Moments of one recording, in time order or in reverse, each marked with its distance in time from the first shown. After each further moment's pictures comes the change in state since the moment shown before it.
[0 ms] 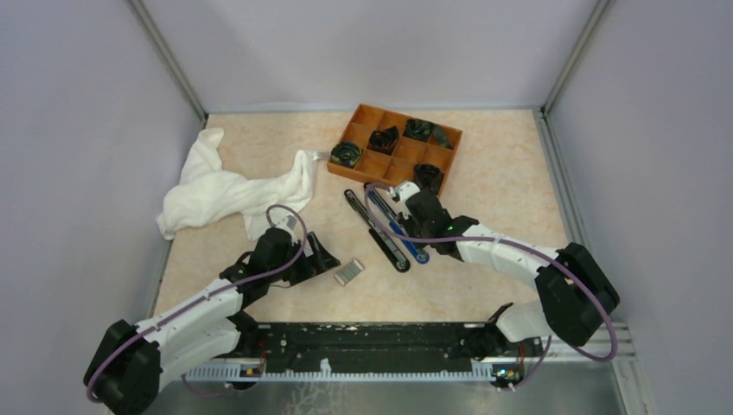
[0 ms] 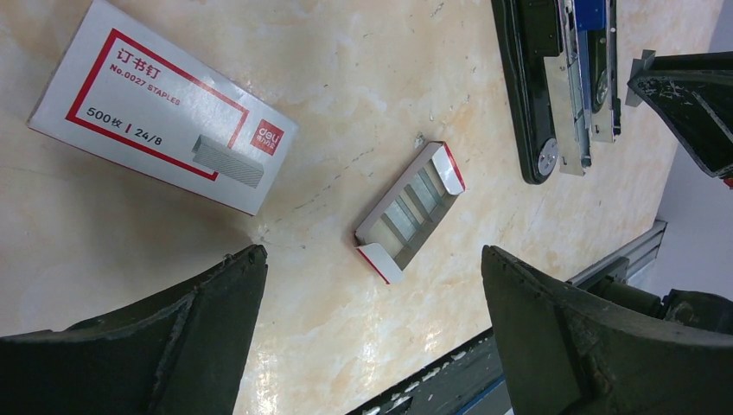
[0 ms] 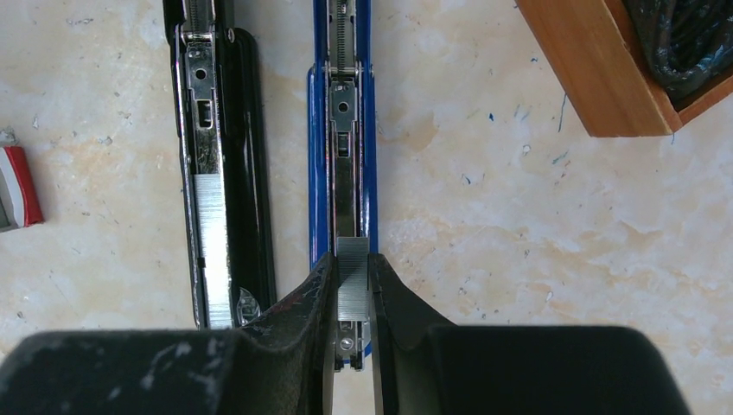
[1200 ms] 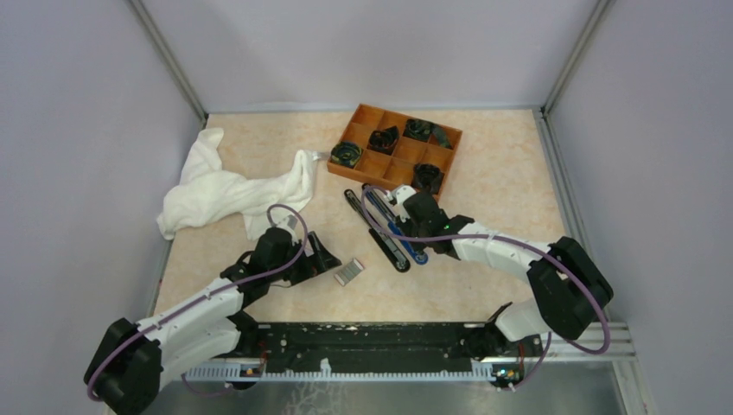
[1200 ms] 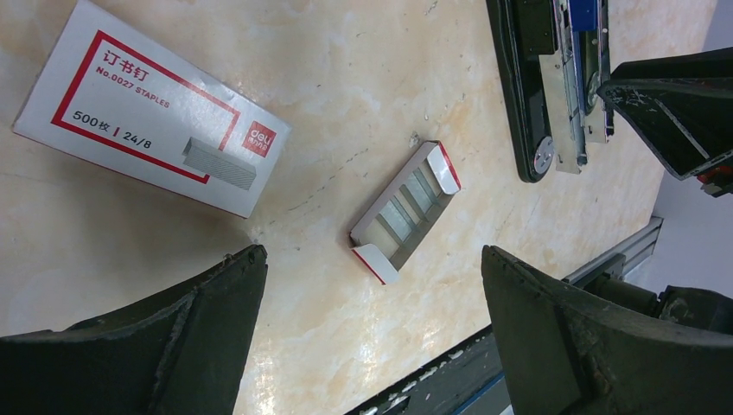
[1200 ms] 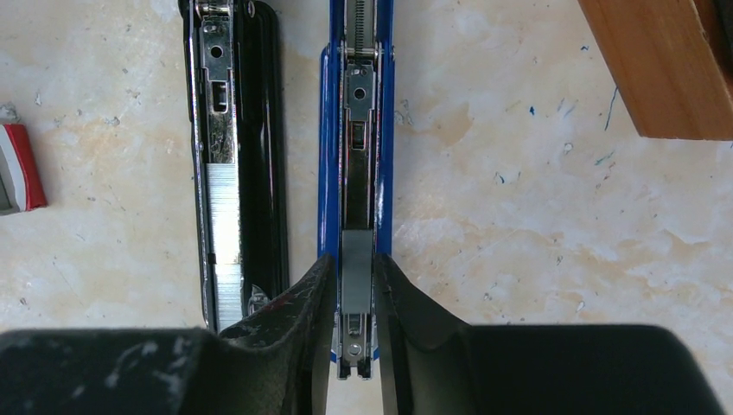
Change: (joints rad) left arm 0.000 0.009 0.000 0.014 0.009 0.000; right arm 0.000 0.048 0.002 -0.002 -0.051 -0.011
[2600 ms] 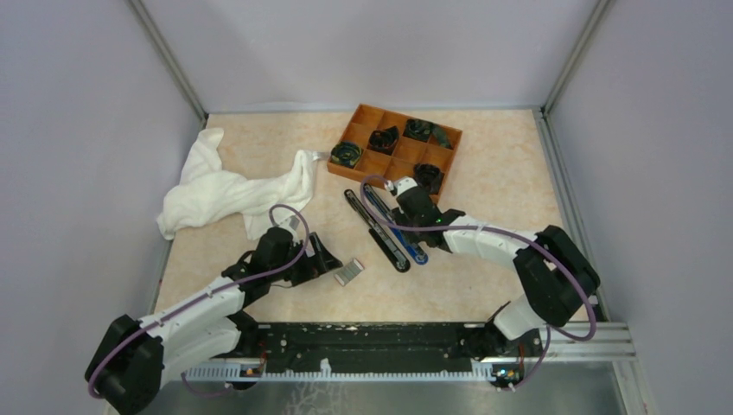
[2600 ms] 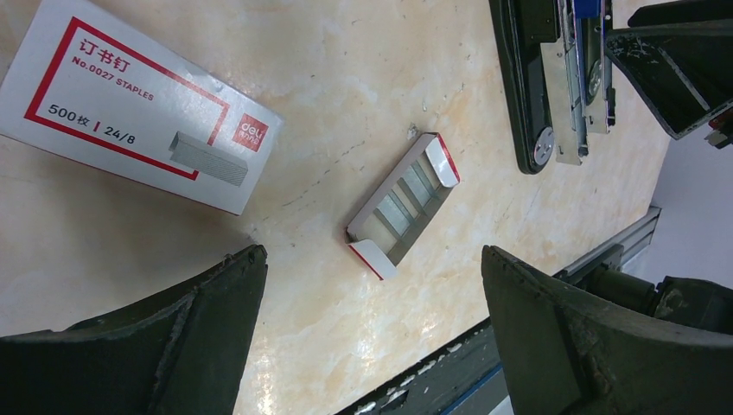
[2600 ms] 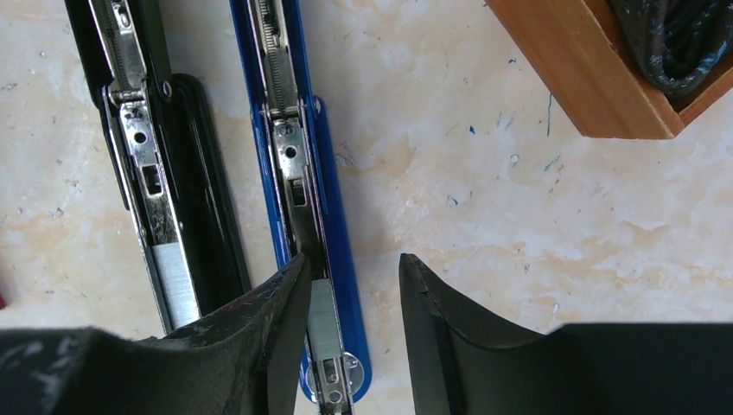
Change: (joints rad) left arm 0.000 0.023 0.000 0.013 0.027 0.000; right arm 0.000 0.084 0.066 0.011 0.133 0.099
